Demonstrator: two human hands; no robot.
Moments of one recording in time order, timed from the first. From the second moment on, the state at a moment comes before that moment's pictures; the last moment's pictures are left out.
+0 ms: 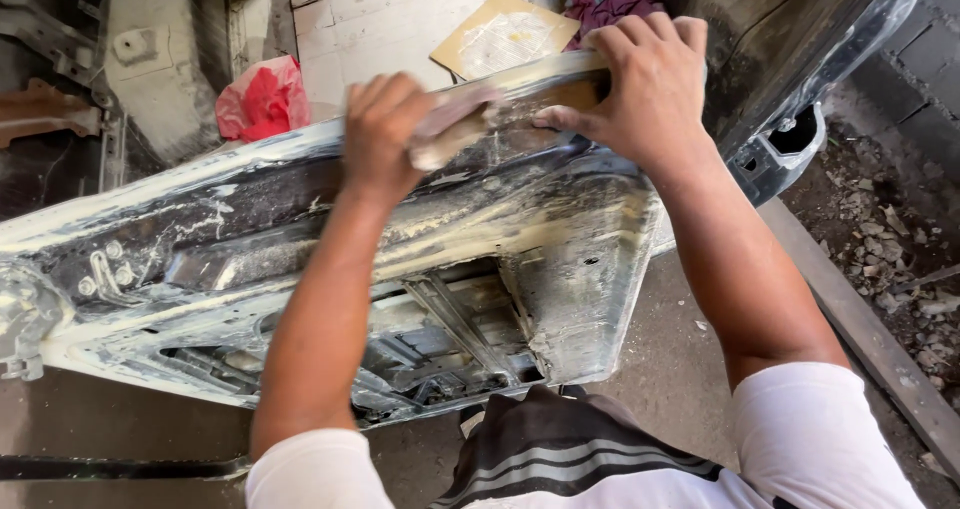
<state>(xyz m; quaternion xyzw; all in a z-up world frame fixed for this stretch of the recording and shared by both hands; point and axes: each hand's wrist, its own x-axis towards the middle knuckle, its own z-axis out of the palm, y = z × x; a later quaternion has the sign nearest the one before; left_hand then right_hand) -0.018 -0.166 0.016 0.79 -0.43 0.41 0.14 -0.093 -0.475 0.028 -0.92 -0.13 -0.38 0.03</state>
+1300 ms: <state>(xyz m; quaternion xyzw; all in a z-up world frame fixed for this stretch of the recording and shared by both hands) -0.034 -0.199 0.031 0.82 -0.41 0.38 0.10 -0.099 -0.498 0.018 -0.86 -0.17 -0.44 0.18</state>
